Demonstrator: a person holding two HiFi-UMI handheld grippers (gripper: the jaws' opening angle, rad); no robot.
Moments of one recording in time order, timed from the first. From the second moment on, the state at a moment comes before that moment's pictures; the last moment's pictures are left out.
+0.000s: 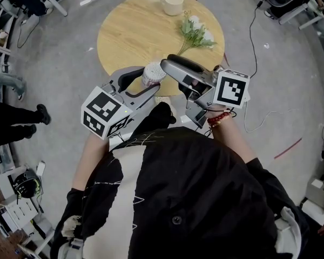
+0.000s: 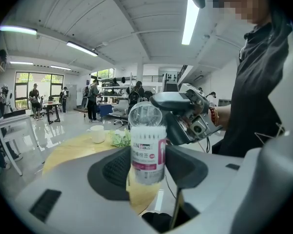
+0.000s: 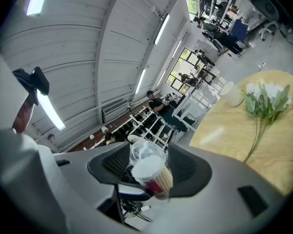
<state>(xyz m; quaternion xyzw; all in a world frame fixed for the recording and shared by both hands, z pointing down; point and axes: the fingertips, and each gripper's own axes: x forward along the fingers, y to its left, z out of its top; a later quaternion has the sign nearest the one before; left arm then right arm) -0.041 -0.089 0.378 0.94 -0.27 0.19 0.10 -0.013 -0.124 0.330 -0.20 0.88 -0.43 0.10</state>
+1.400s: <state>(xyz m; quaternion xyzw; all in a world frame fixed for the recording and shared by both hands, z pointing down) -0.077 -0.118 0.368 0.95 -0.24 0.16 0.10 -0.022 -0.166 0.310 -0.25 0.85 -0.43 0.17</state>
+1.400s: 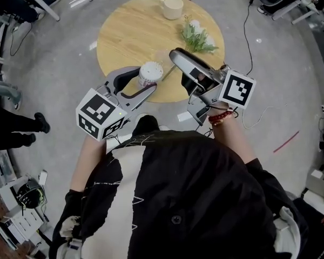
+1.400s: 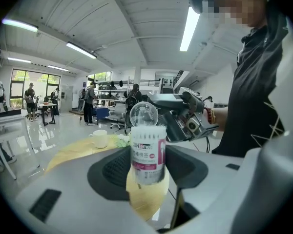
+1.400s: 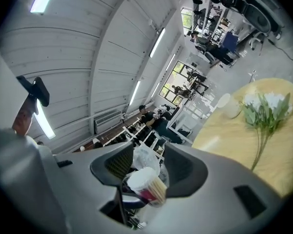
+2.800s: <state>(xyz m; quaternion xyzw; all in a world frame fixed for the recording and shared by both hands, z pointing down) -0.120 -0.157 0.337 0.98 -0.14 0.14 0.06 -0.026 -0.200 0.306 -0.36 0.77 -0.44 0.28</state>
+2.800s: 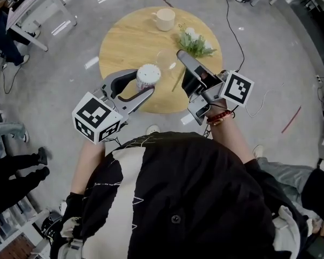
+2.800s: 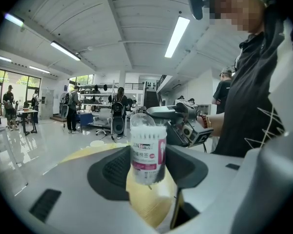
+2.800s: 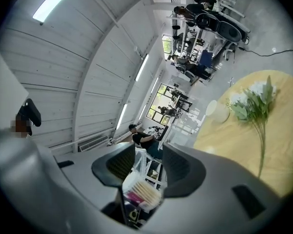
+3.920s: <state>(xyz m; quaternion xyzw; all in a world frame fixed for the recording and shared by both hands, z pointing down) -0.111 -0.183 0.323 0.99 -0.11 0.10 0.06 -0.022 -0.214 0.349 -0.38 0.73 -0.50 0.27</state>
